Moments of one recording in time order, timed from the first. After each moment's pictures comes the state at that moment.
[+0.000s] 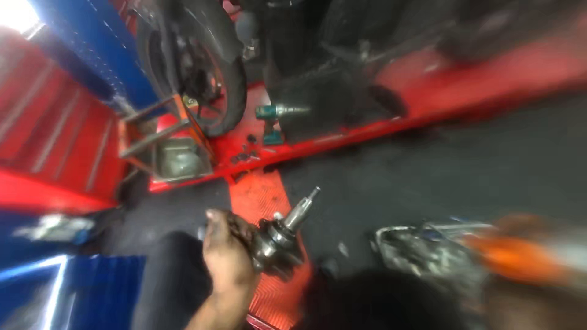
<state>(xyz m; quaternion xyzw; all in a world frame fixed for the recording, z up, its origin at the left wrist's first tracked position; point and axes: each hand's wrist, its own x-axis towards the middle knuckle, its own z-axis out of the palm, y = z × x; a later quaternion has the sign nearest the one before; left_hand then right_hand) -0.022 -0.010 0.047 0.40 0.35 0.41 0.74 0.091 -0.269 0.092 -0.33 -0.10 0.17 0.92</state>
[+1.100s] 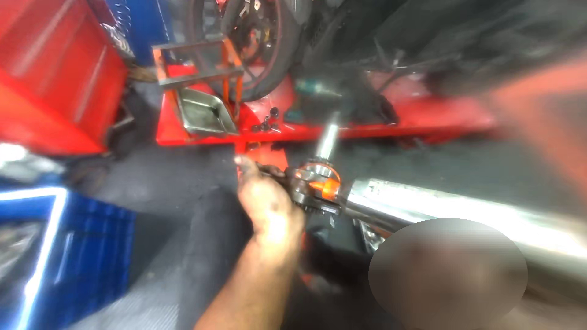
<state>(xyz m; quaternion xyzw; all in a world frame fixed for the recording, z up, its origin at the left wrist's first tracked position) -0.141 0.061 0.098 0.11 0.42 0.41 0.80 -0.140 -0.098 0.103 -0.55 -0.25 -0.10 0.79</state>
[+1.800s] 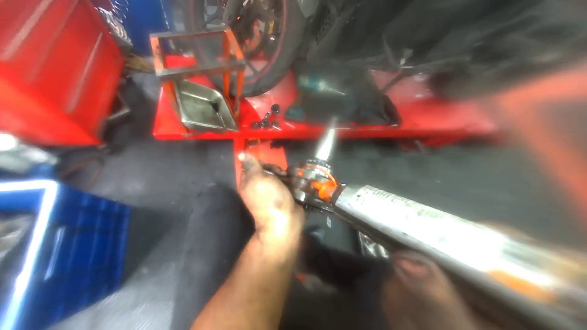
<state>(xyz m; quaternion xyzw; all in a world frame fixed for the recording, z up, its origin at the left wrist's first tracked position) -0.125 0.065 0.084 0.13 0.45 0.41 0.78 -0.157 -0.089 0.109 -0.63 -0.30 -0.07 0.71</state>
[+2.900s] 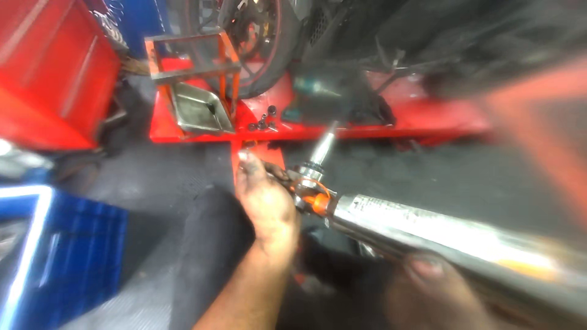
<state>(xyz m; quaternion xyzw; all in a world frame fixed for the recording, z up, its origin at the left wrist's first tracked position) -0.128 0.059 0.081 0.23 0.37 0.48 0.76 -0.143 -0.102 0.099 -0.60 -0.27 -0.06 0.75</state>
